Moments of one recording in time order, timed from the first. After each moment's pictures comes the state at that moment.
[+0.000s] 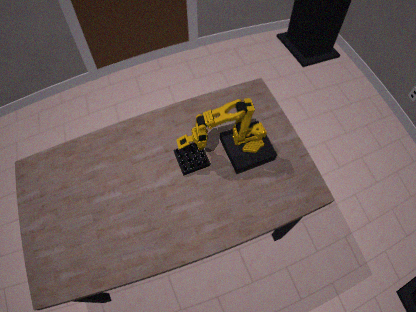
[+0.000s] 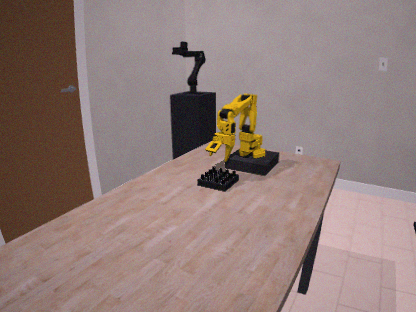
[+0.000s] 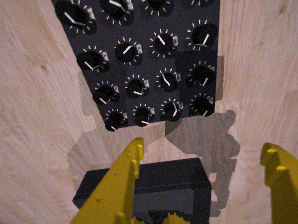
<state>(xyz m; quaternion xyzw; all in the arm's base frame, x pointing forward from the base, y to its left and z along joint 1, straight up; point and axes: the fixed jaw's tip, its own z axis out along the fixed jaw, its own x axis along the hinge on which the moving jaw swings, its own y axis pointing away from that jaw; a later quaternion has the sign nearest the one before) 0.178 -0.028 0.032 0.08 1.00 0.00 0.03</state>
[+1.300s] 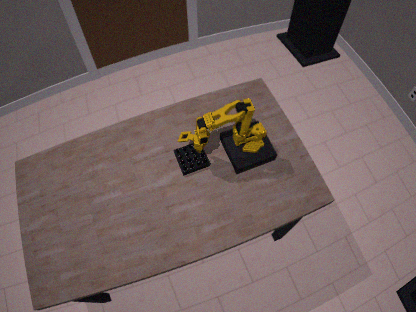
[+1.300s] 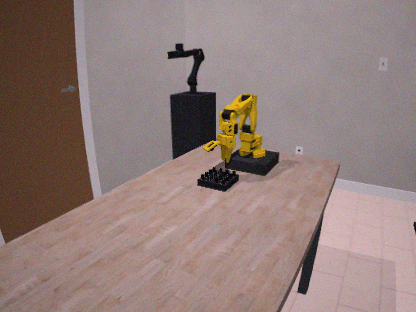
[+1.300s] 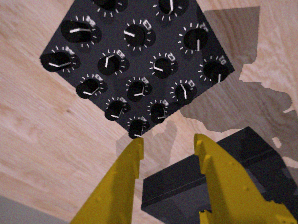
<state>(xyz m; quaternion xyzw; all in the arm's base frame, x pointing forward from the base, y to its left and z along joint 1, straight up) 0.180 -0.019 0.031 0.34 0.94 0.00 0.02</state>
